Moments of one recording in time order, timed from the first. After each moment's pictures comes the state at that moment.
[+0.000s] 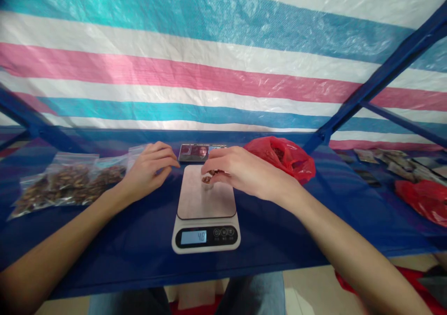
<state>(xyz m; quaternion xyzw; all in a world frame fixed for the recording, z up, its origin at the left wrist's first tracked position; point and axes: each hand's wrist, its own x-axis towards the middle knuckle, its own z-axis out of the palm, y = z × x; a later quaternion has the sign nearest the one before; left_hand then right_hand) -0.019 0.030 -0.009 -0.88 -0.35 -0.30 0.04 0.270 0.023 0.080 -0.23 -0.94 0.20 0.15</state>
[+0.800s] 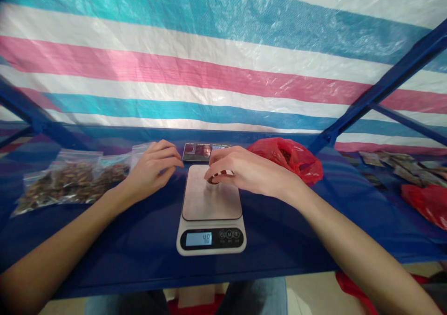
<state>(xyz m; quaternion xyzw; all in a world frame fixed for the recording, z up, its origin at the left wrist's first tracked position) -0.021 0.030 -0.009 -0.89 -0.33 -0.33 0.06 0.264 0.037 0.073 -0.19 -0.95 0.22 0.11</state>
